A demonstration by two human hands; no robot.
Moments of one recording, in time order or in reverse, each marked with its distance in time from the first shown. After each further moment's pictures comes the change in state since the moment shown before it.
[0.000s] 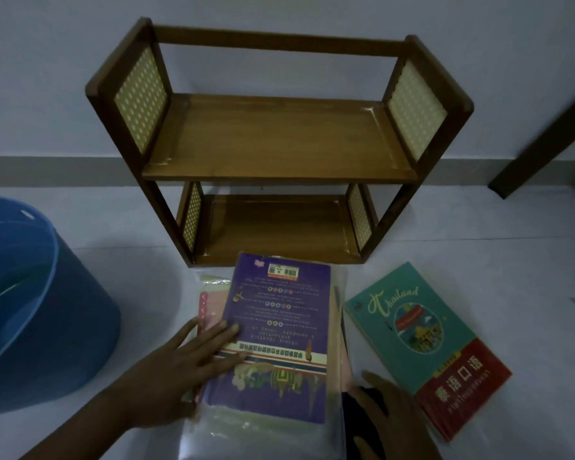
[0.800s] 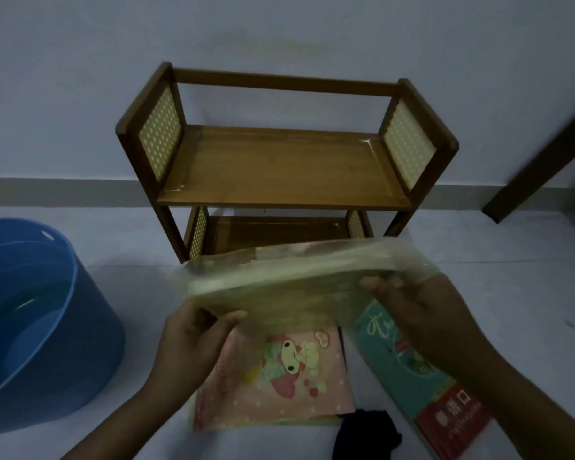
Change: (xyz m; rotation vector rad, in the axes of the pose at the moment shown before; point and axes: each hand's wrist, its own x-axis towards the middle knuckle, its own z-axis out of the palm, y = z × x) left_hand 0.035 0.040 -0.087 -1.028 1.030 -0.428; right_hand 0.118 -0.071 -0.219 0.919 0.209 -0.145
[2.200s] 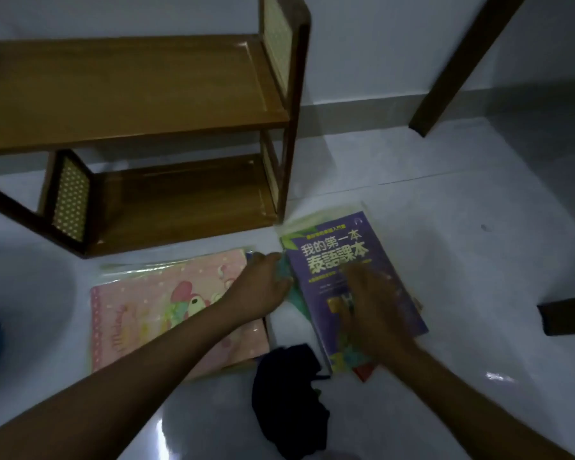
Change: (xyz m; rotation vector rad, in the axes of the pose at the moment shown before) left_hand 0.018 -0.008 0.241 0.392 -0.749 -0.163; right_hand -0.117 0.207 -0.054 -0.850 0.097 0.326
